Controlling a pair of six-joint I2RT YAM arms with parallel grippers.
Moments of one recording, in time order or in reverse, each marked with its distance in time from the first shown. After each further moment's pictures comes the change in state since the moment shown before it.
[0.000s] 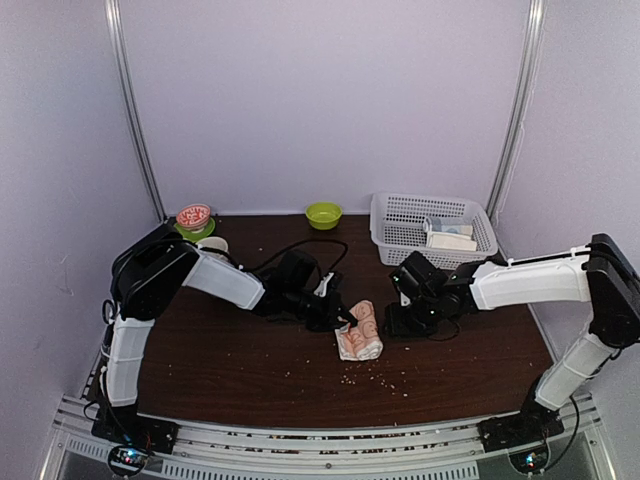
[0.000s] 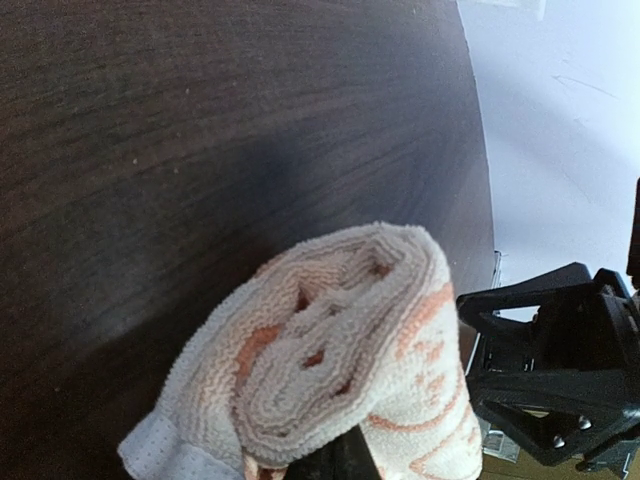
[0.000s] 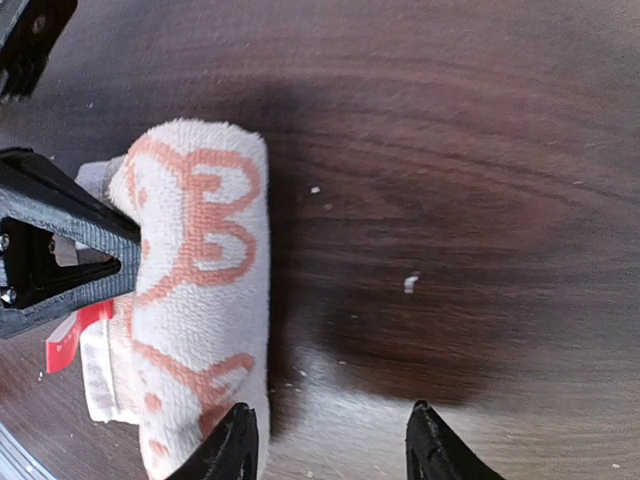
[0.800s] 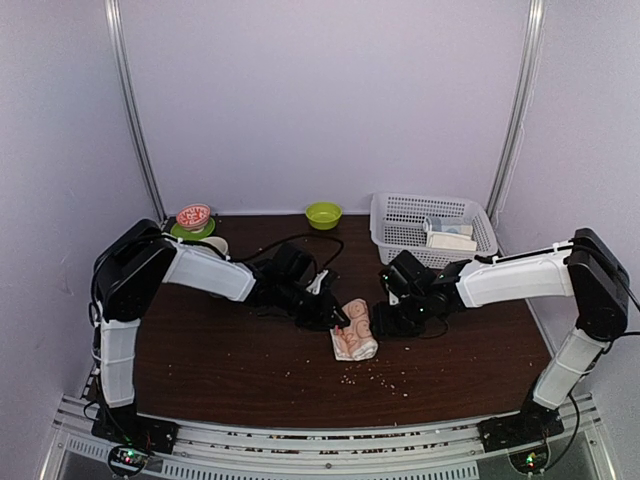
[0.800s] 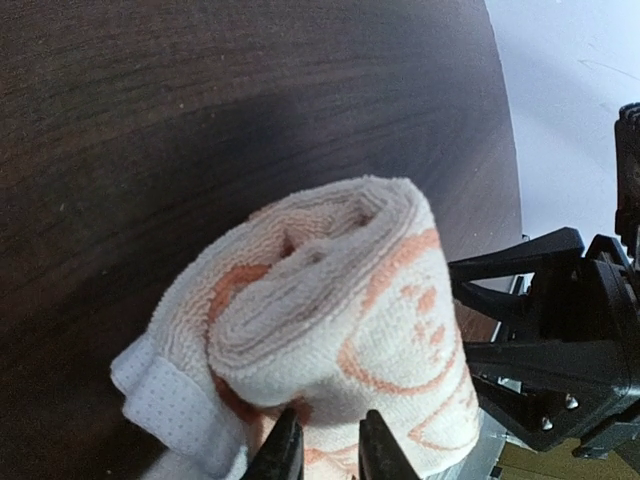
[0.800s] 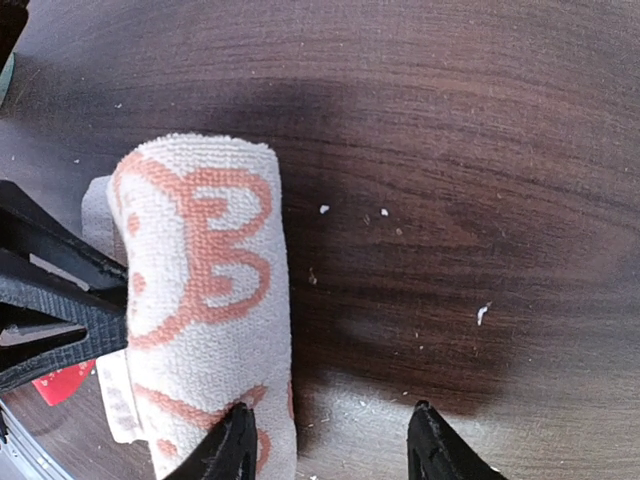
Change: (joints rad) left arm 0.001 -0.113 -0.015 -0.217 -0.039 0.096; right arm 0.009 0.088 0.055 0.052 -0.064 0.014
